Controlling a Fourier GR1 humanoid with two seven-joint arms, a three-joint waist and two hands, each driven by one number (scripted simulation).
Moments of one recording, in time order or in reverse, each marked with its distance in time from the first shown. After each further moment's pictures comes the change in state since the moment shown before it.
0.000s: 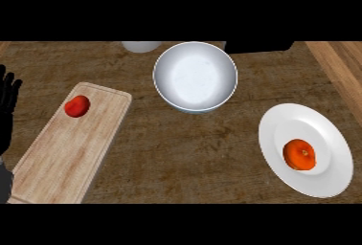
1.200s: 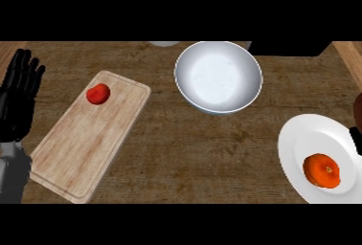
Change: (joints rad) left arm -0.100 -0.033 -0.066 0.009 -0.010 -0.020 0.030; right arm -0.541 0.100 0.256 -0.966 -0.329 0.294 1.040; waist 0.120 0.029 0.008
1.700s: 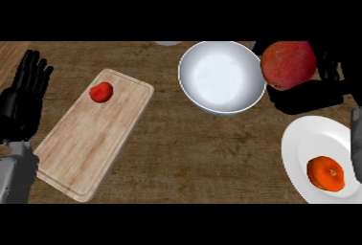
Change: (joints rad) left arm -0.006 -0.021 -0.017 0.020 -0.015 -0.005 -0.028; right arm -0.331 0.177 0.245 0.415 0.117 -0.040 0.030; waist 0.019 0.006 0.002
